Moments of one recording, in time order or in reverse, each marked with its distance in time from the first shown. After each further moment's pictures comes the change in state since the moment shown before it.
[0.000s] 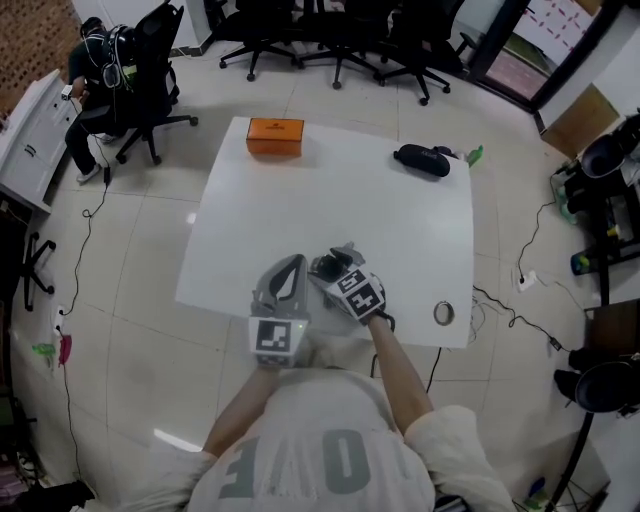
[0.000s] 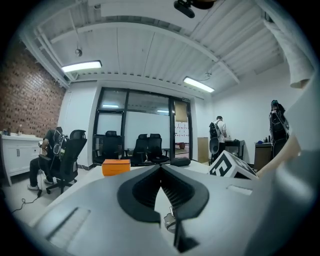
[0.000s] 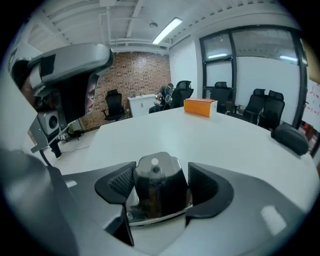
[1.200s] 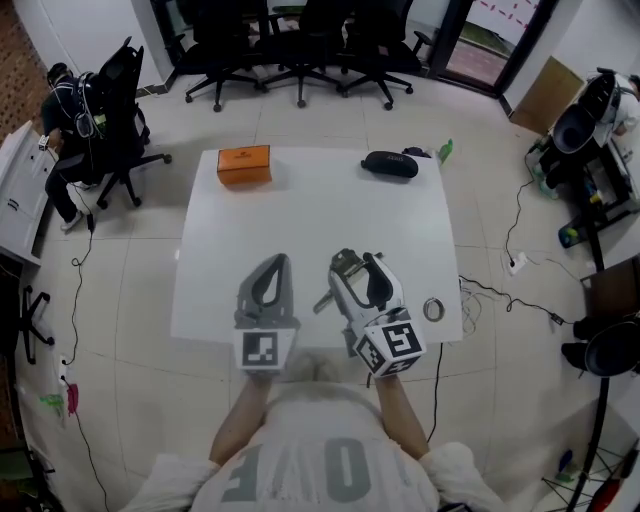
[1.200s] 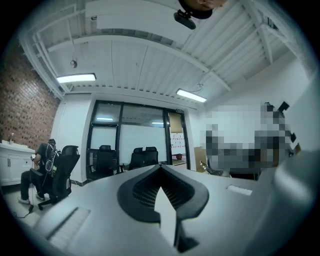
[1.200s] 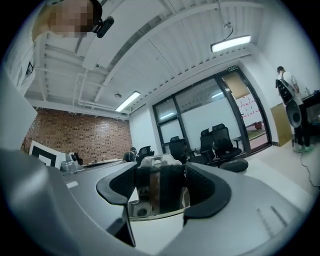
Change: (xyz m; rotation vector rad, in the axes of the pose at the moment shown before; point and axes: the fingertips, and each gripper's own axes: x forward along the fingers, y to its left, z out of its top) left arm 0.010 -0.002 0.070 0.047 -0.146 -0.053; right arm -0.206 -0.020 0.108 0.374 -0.740 -0.388
